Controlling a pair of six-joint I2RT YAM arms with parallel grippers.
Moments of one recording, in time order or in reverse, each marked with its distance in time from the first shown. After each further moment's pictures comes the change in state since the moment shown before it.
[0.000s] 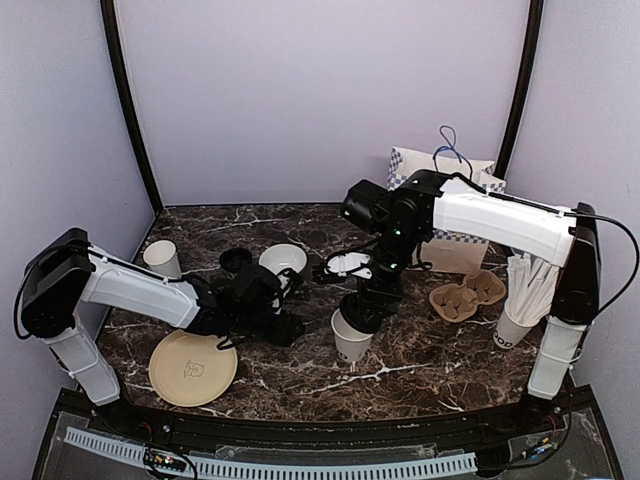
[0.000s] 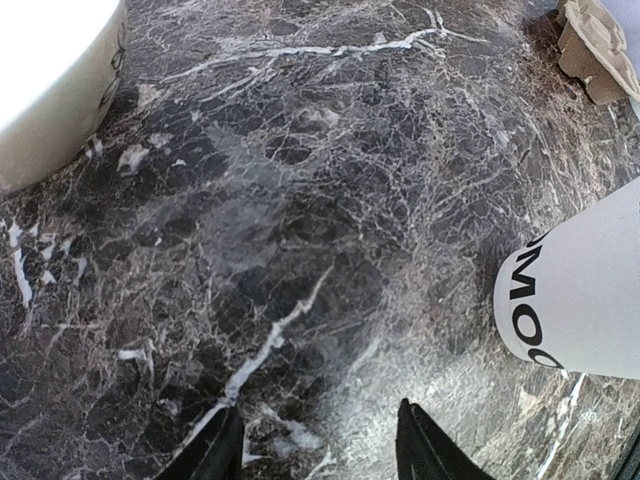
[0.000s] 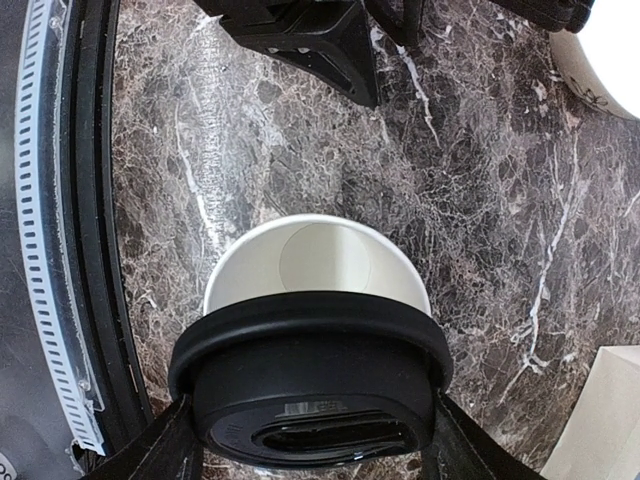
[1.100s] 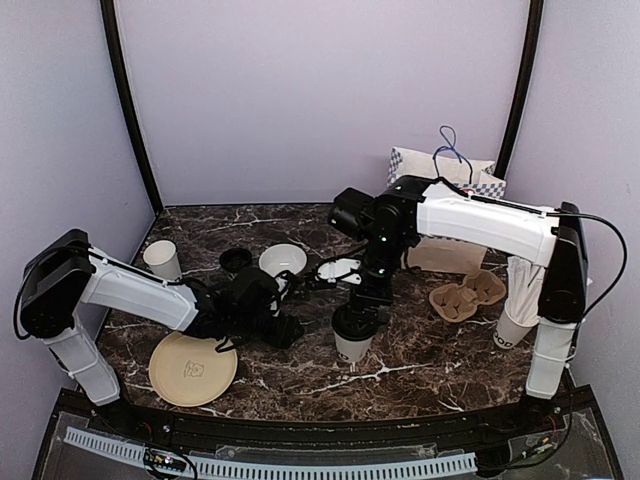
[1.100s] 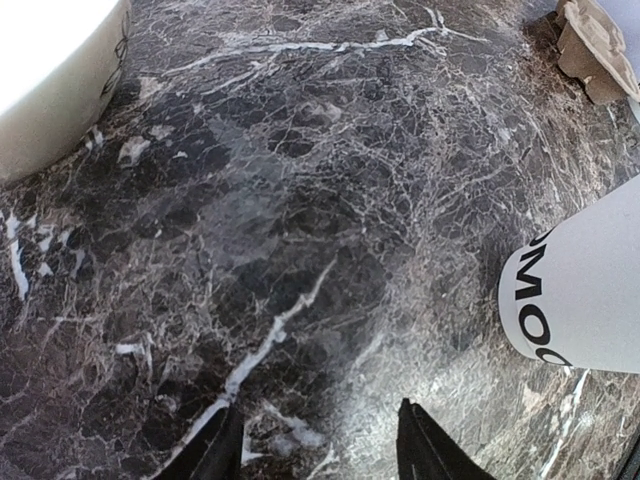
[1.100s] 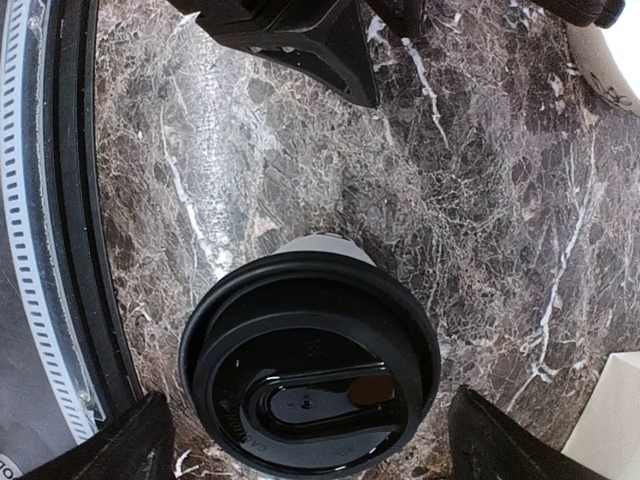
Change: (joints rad) left arm 0.000 -0.001 -0.034 0.045 0.002 -0.005; right arm 0.027 0.076 0.048 -0.013 0.029 0.035
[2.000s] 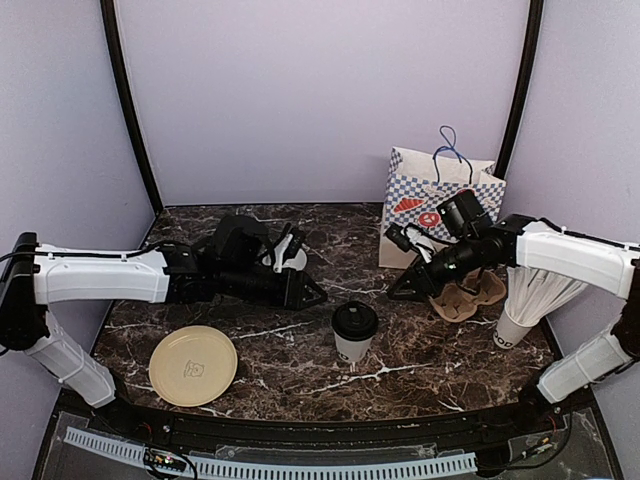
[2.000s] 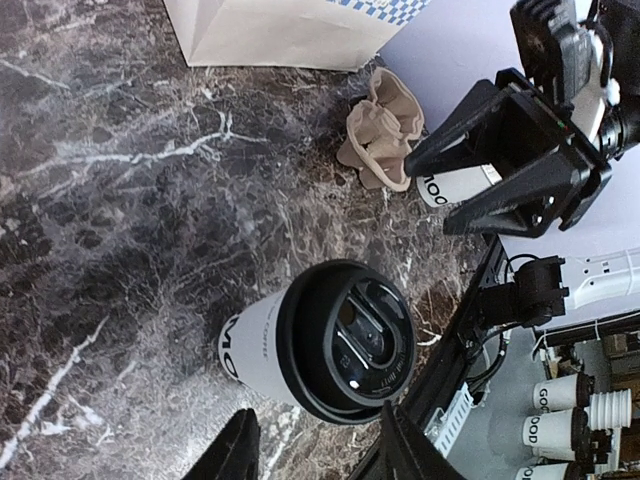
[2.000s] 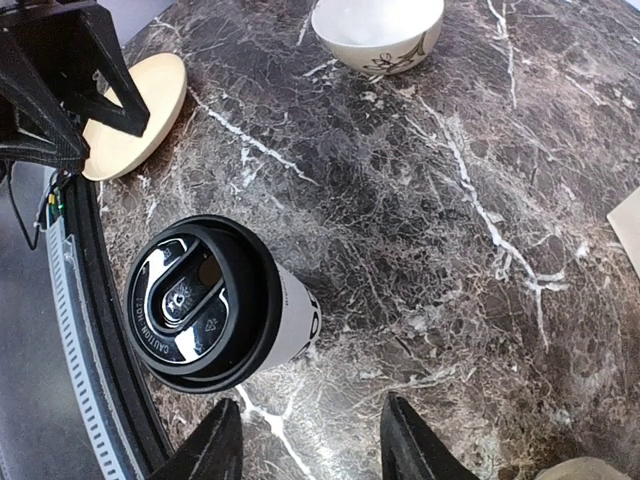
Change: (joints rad) left arm 0.008 -0.180 0.232 -0.186 0.302 -0.235; right arm -0.362 -0.528 -0.741 0.681 -0.348 0.397
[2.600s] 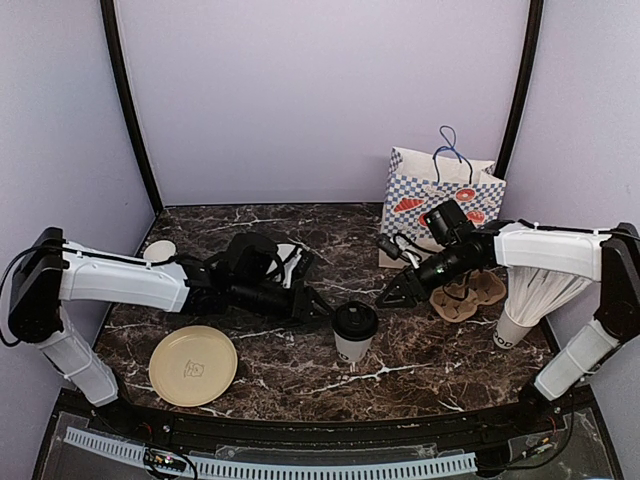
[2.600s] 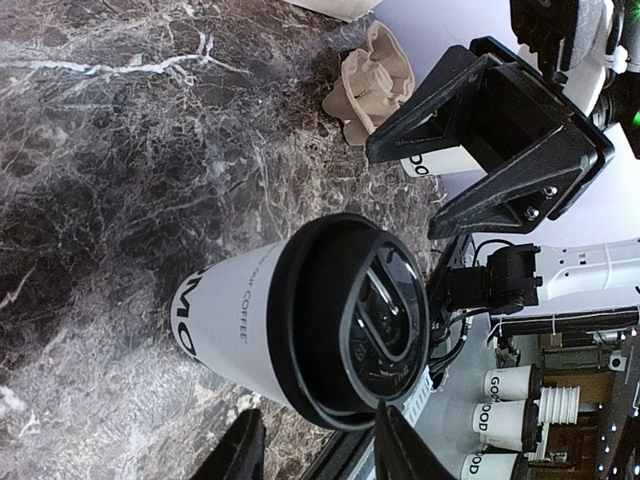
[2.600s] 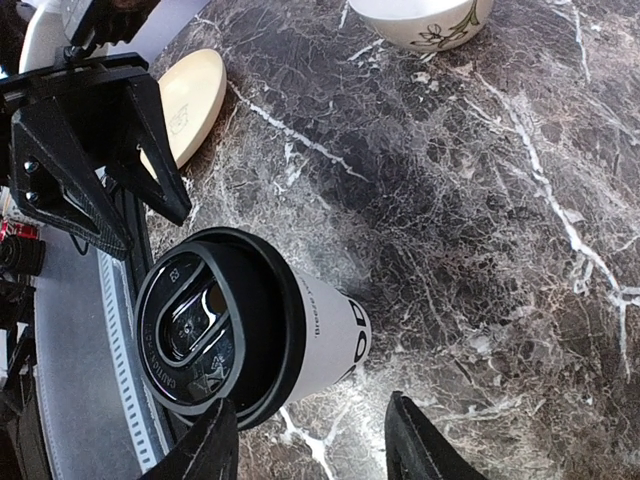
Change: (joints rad) left arm 0.002 0.098 -0.078 0.161 0.169 -0.179; right arm -0.027 0.145 -0.006 0.086 -0.195 0.063
